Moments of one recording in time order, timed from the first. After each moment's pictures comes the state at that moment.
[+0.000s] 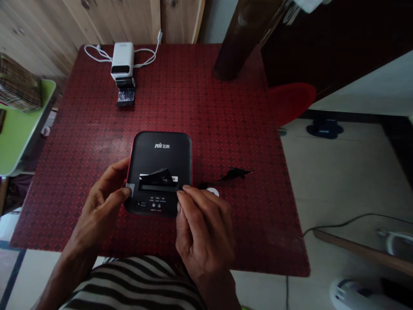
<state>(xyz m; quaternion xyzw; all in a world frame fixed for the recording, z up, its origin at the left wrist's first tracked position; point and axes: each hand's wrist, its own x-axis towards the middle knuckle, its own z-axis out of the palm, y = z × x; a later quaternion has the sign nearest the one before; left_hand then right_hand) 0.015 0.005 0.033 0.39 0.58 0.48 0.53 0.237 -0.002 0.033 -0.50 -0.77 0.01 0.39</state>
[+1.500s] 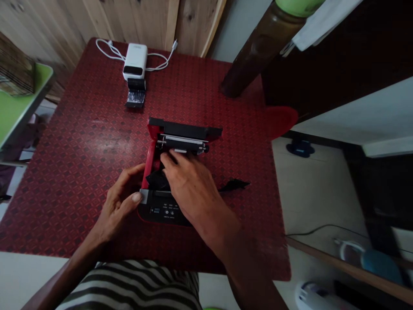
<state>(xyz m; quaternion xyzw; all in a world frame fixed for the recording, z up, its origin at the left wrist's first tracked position) 0.003 0.002 -0.004 0.44 0.53 0.48 0.54 0.192 0.105 0.064 -0.44 -0.89 0.11 0.03</state>
